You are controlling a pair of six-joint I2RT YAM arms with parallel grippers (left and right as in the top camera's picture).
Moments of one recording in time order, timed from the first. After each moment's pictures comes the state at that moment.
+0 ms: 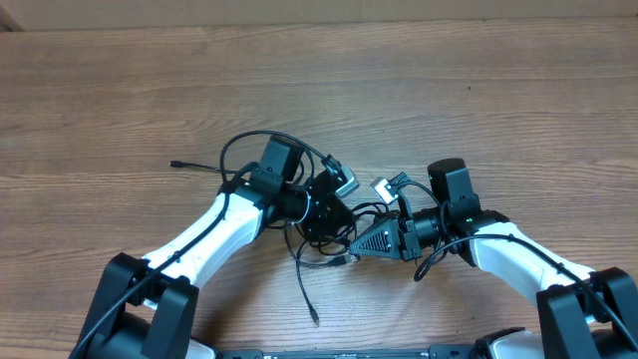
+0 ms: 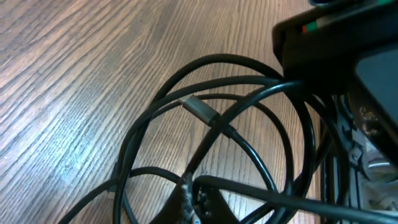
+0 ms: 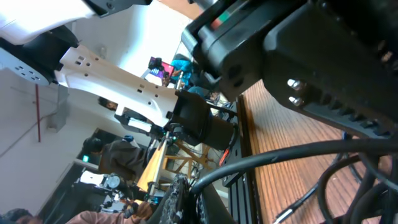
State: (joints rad) left arm -0.45 1.62 0.89 -0.35 0.82 0.34; right arm 0.30 1.50 0.57 0.01 -1.52 0.16
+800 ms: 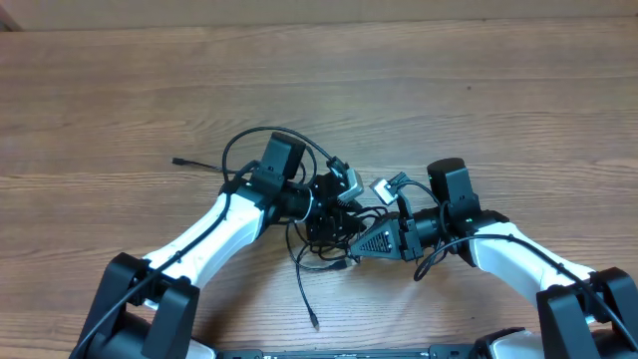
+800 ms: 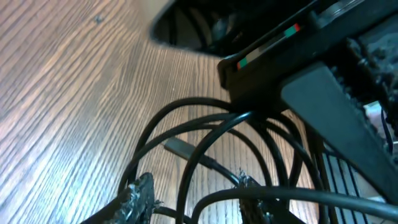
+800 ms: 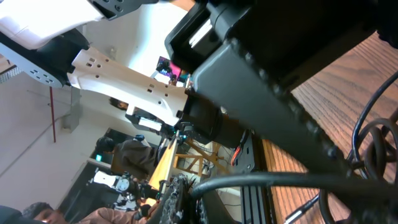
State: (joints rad) left arm -0.46 1.62 0.89 -0.29 0.94 0.48; right arm 0.30 1.50 0.57 0.02 -1.56 0.20
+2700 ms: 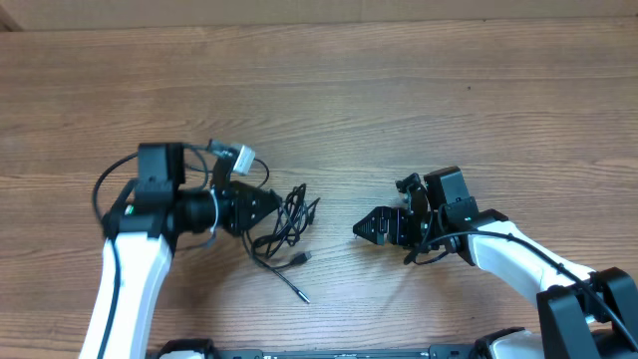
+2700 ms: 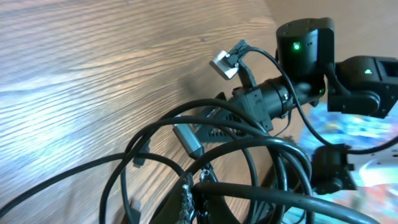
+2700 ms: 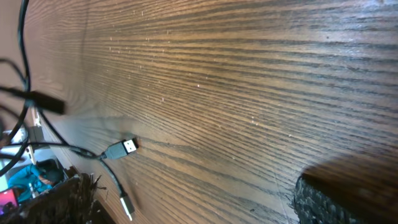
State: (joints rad) left arm 0.02 1.20 0.89 -0.78 0.96 0.15; right arm 0.31 1.50 0.58 -0.22 -0.66 0.47
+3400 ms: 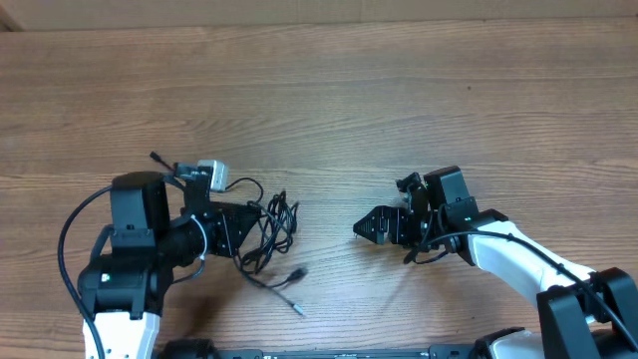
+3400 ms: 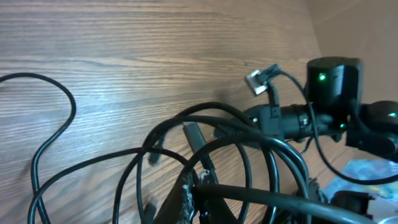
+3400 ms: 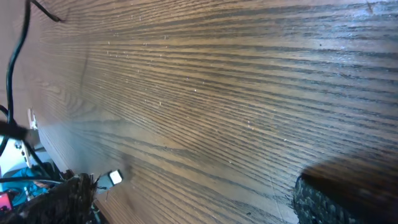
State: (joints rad) left arm 0.01 0.90 0.89 -0.88 0.71 -0.17; right arm 0.31 1.50 0.58 -0.21 -0.65 0.47
